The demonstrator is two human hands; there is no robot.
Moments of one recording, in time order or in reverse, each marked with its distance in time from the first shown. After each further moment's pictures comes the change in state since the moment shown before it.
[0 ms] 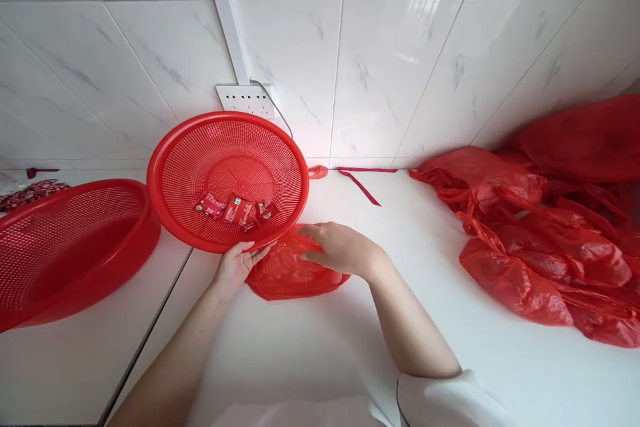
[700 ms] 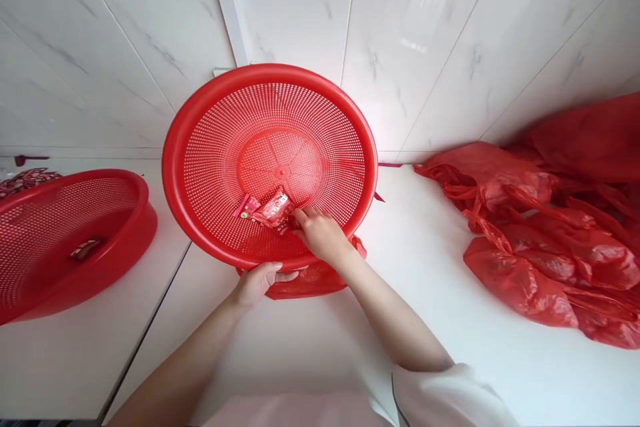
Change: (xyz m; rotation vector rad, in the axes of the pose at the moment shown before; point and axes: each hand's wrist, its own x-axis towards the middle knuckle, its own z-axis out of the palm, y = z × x) left_hand -0.033 -0.027 0.036 0.114 -0.322 -0.111; right_hand 0.060 0.022 0.055 -0.250 0.311 -0.019
